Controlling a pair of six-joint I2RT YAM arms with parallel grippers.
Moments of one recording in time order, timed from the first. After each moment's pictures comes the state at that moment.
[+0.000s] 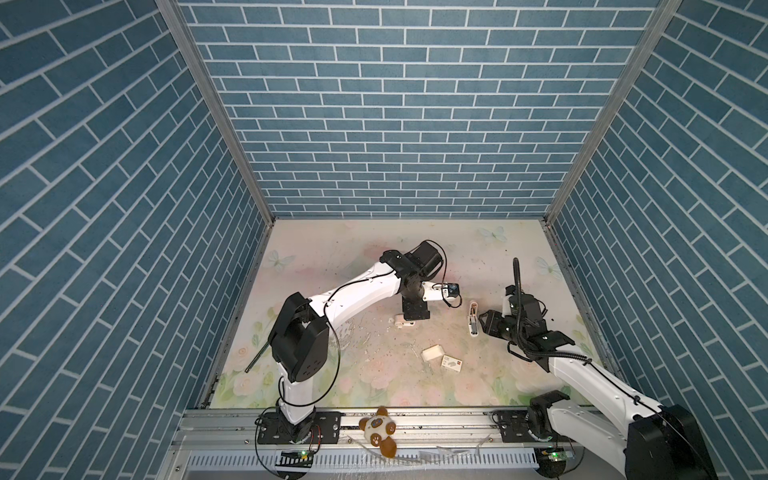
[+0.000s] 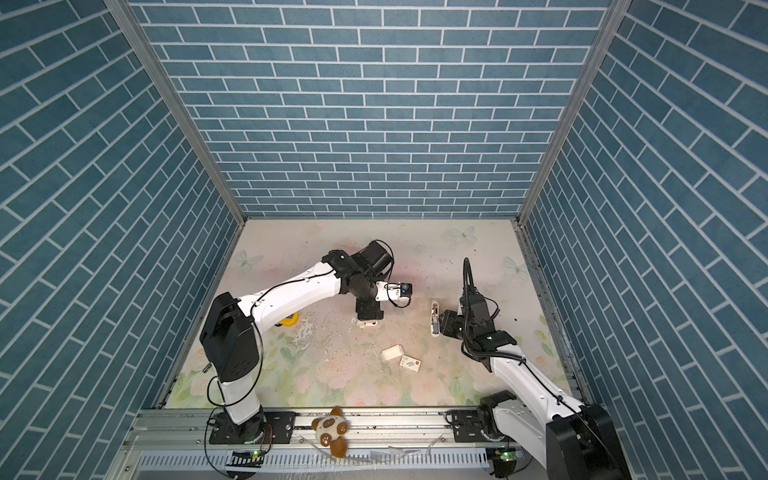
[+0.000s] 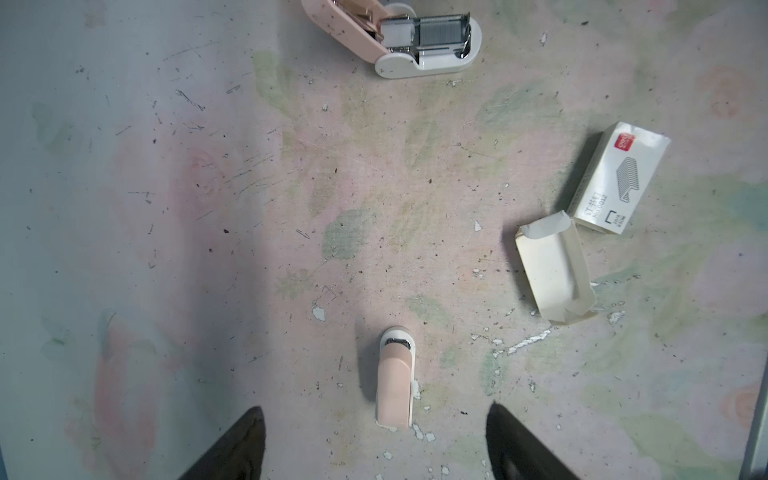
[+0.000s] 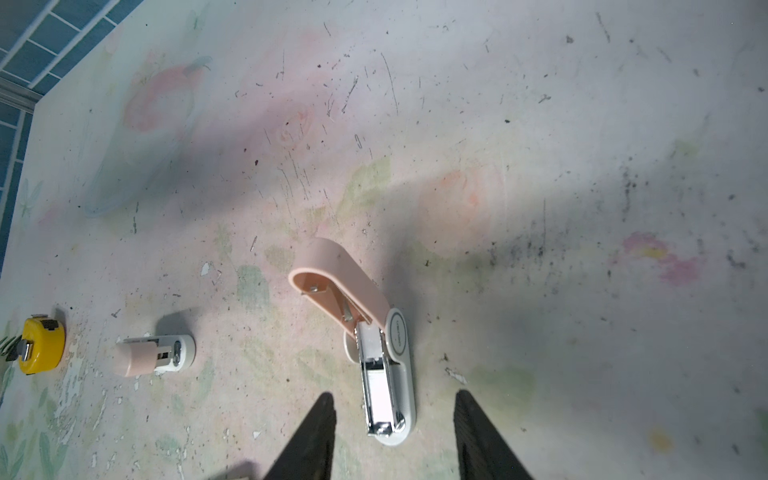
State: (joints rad) left arm -0.82 1.84 1.62 -0.98 0.10 0.76; right arm 0.36 1.01 0.41 -0.20 -0.12 0.55
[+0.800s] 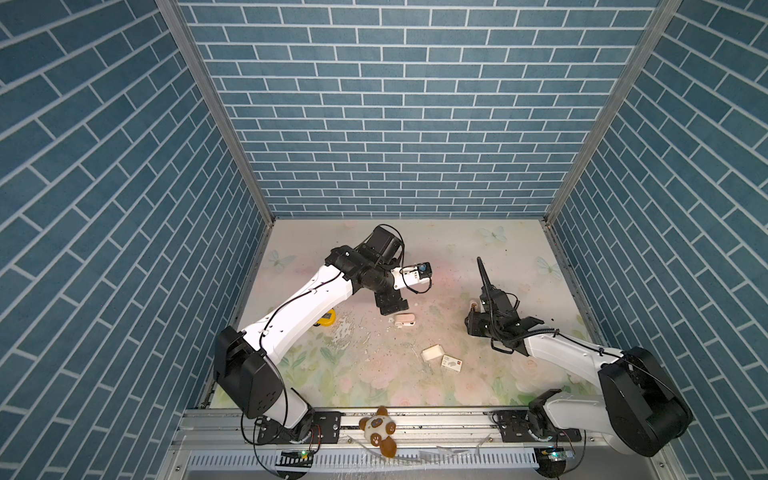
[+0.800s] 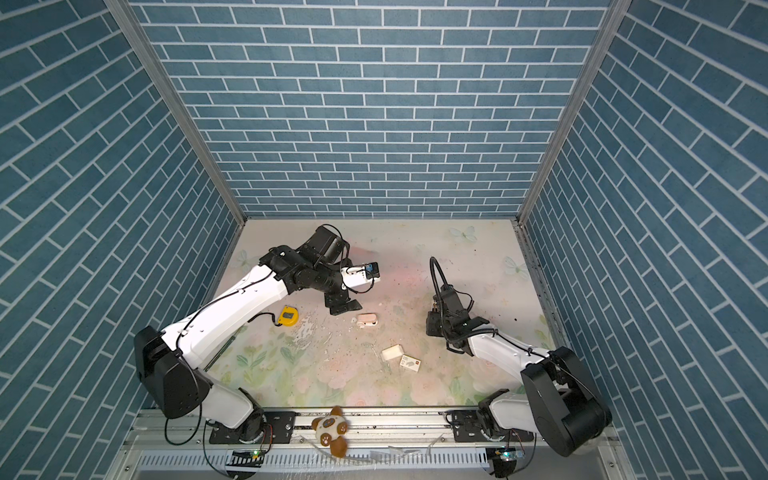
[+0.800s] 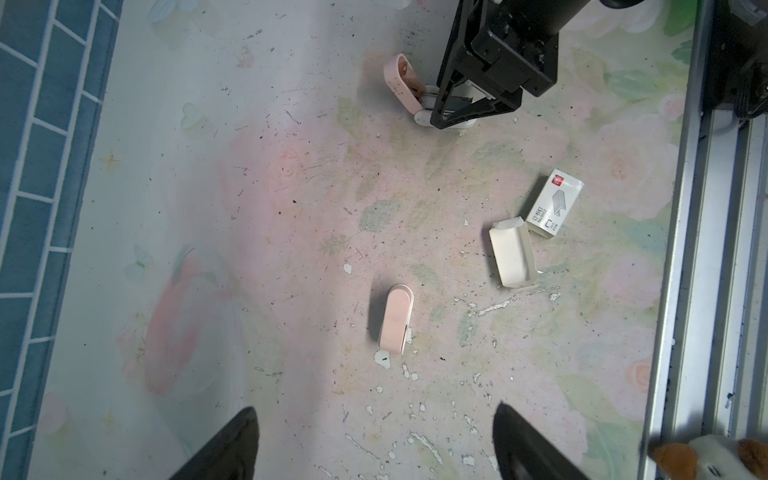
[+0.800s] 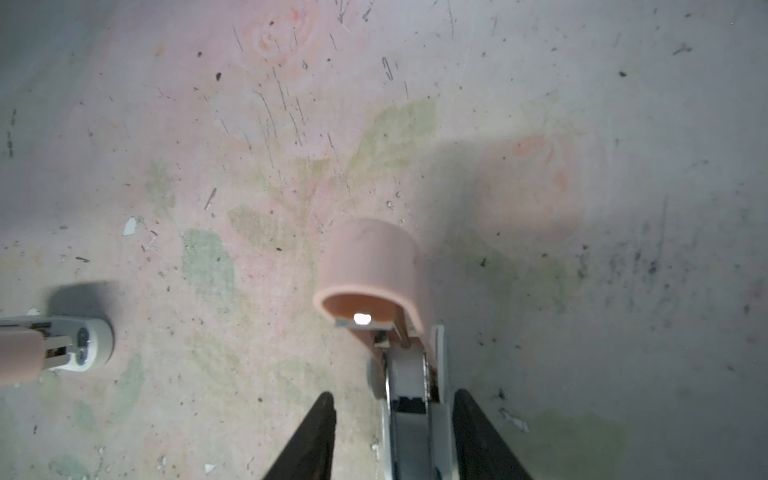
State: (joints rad) left arm -0.67 1.53 1.47 -0.99 0.24 0.70; right arm 0.54 1.29 0.52 -0.19 0.04 0.52
